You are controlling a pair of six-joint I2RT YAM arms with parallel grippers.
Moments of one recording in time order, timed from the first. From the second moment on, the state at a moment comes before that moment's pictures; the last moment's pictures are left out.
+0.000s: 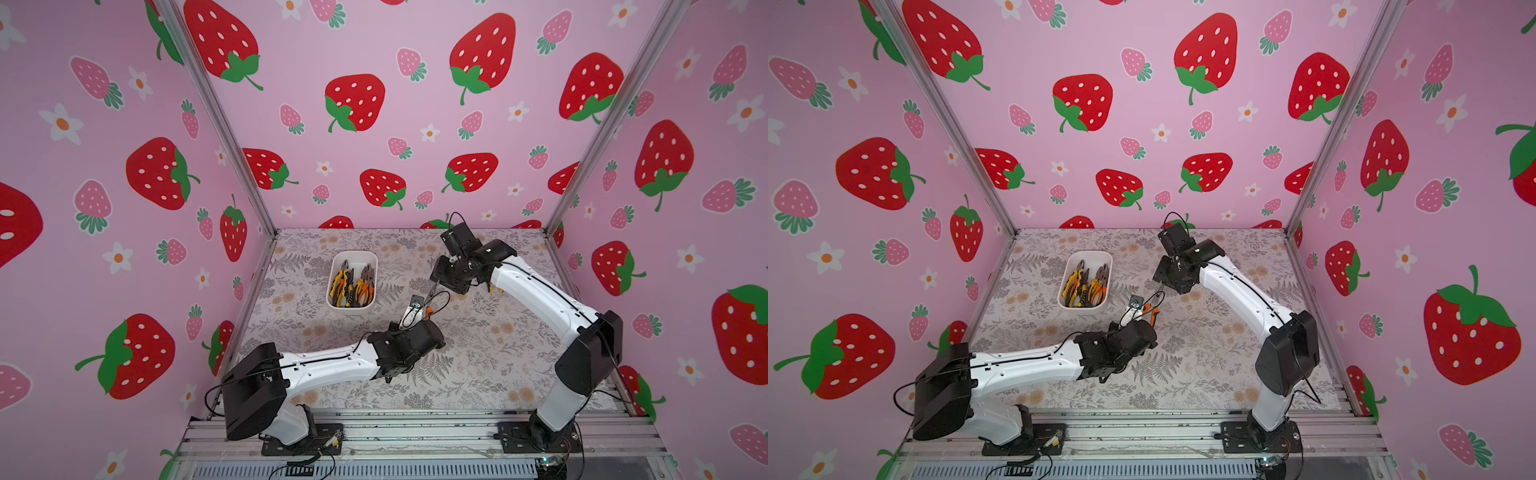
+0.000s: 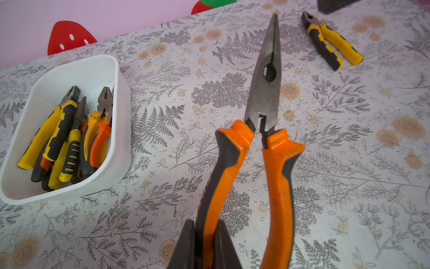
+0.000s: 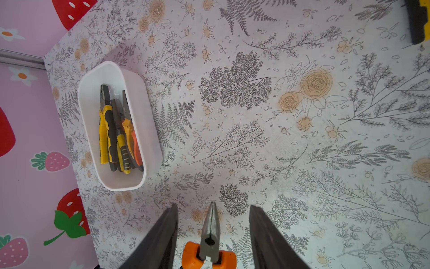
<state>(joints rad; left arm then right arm) -1.11 1.49 0.95 -0.35 -0.69 -0.55 0.65 1.74 1.67 -0.98 0.05 0.95</state>
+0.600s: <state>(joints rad) -1.11 1.50 0.95 -0.34 -0.71 -0.55 0.72 1.77 1.60 -0.92 0.03 1.01</state>
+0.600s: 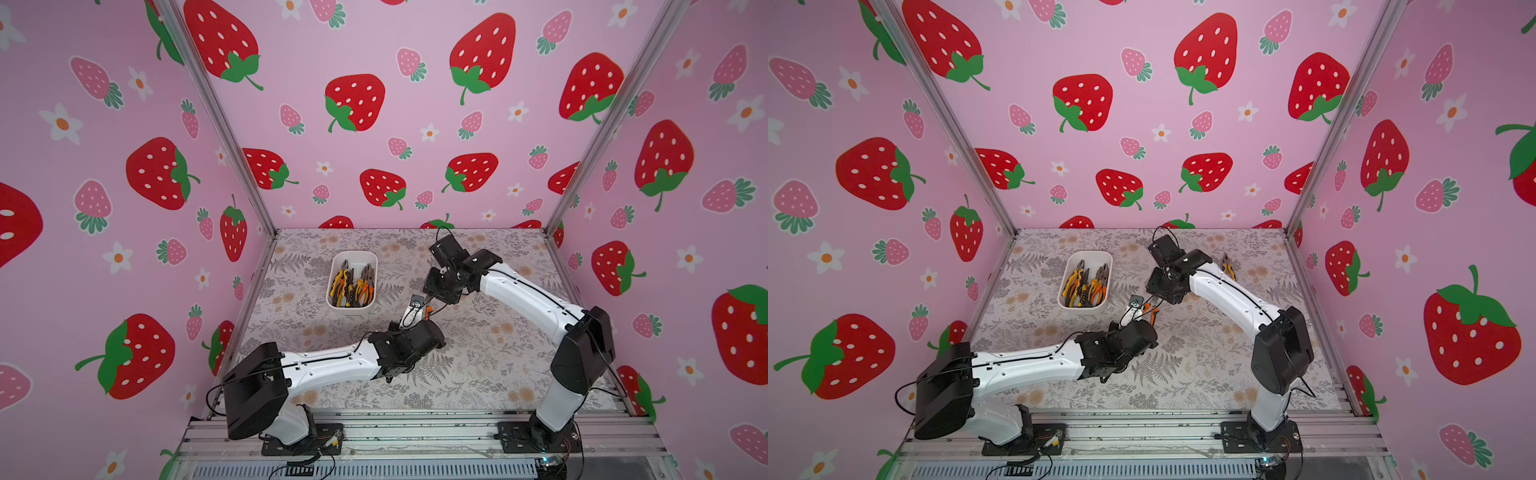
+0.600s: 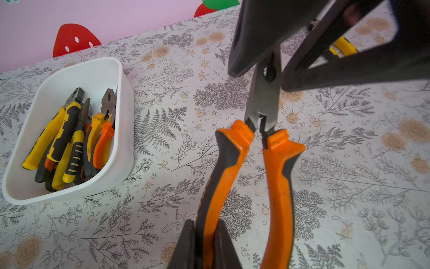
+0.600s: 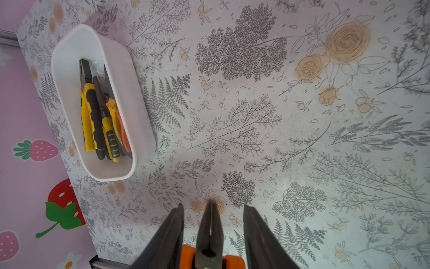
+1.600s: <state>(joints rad) -1.11 1.50 0.95 -0.35 -0.71 -0.55 0.76 1.76 1.53 -0.88 0.07 1.07</state>
